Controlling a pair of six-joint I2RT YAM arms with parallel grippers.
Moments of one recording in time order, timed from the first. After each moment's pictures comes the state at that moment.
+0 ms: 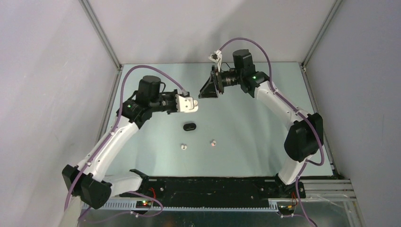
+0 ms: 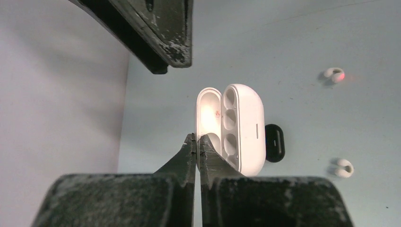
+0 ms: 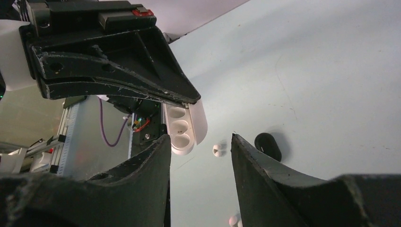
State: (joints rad) left arm -0.45 1.18 1.19 -0.59 0.57 1.01; right arm 0.50 1.75 1.62 -0.28 -1.06 0.11
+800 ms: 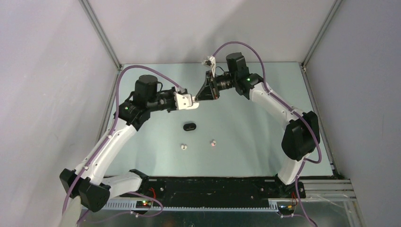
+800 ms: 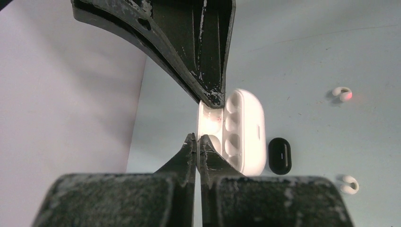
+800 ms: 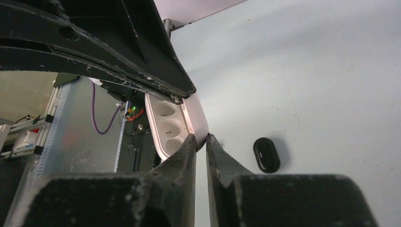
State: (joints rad) left arm -0.45 1.14 1.19 -0.51 0.57 0.95; right arm 0.55 1.78 1.62 -0.29 -1.08 0.00
